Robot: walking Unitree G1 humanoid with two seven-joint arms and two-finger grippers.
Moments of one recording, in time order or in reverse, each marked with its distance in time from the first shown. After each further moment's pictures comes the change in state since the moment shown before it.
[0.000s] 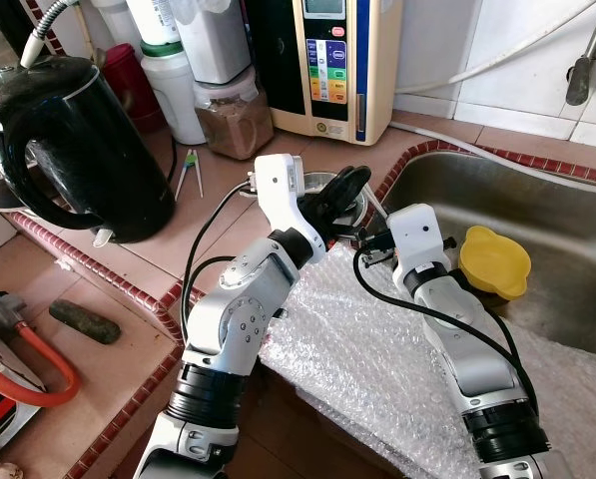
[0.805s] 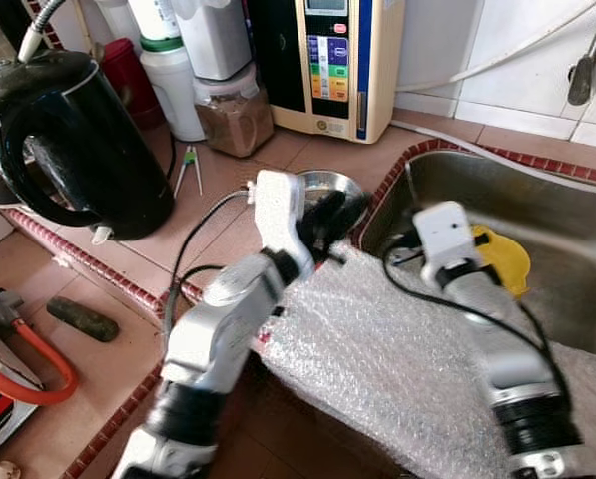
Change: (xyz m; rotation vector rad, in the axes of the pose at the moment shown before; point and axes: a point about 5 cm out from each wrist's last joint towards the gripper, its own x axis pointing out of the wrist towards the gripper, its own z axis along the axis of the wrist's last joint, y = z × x) left arm -0.030 0.014 -0.016 0.211 0.154 -0.071; right arm -0.005 -0.045 -0.015 -0.102 0.051 -0.021
